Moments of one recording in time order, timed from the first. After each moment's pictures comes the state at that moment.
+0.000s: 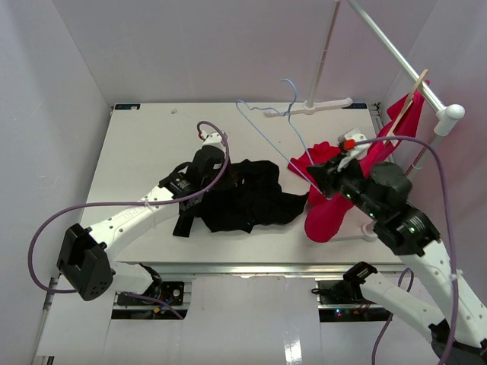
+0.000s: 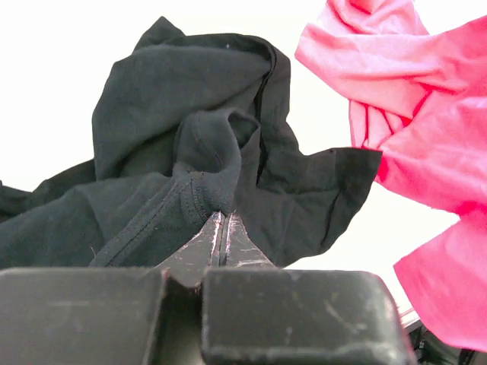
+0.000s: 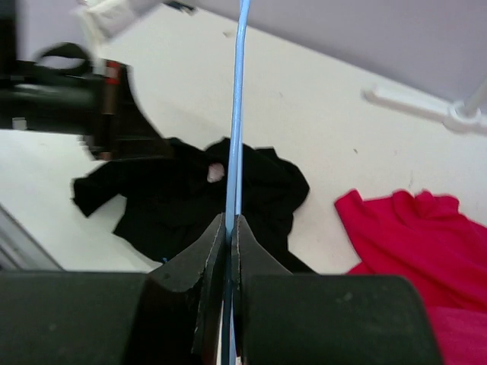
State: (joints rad) left arm -0.73 1.32 1.04 -0.29 -0.18 -0.62; right arm 0.63 0.75 1.05 -0.46 -0.05 0.07
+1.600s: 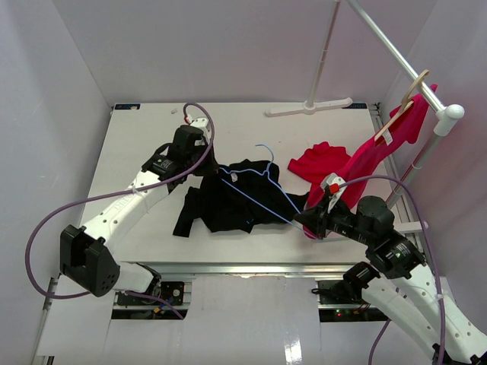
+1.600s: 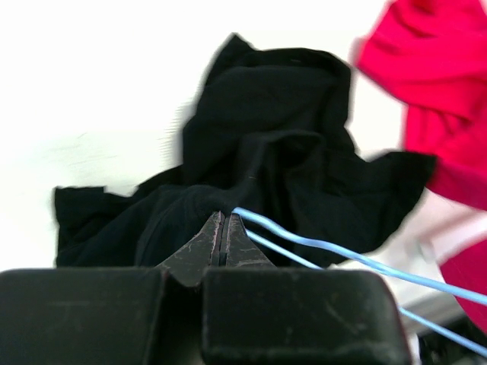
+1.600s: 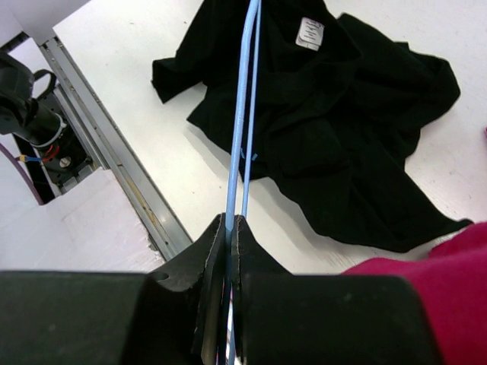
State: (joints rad) left arm -0.52 1.36 1.20 -0.50 -0.02 -0.43; right arm 0.63 0.45 0.62 -0.44 -0.40 0.12
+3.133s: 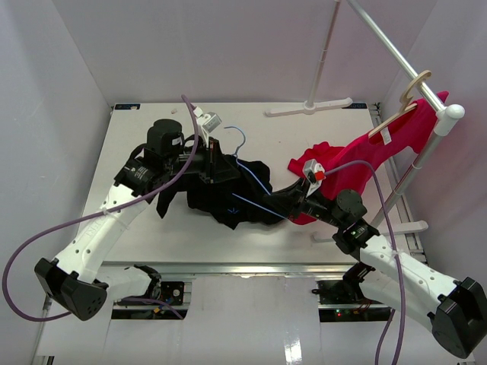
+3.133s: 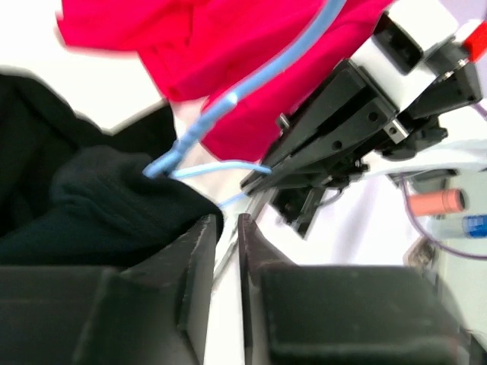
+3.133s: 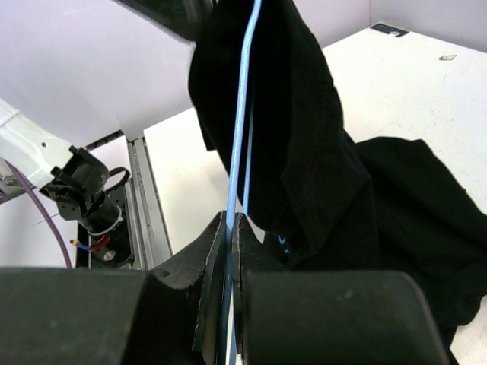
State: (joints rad) left arm -0.53 1.18 1.29 -0.50 0.67 -0.35; right arm 0.69 0.84 0.42 0.57 -0.51 0.33
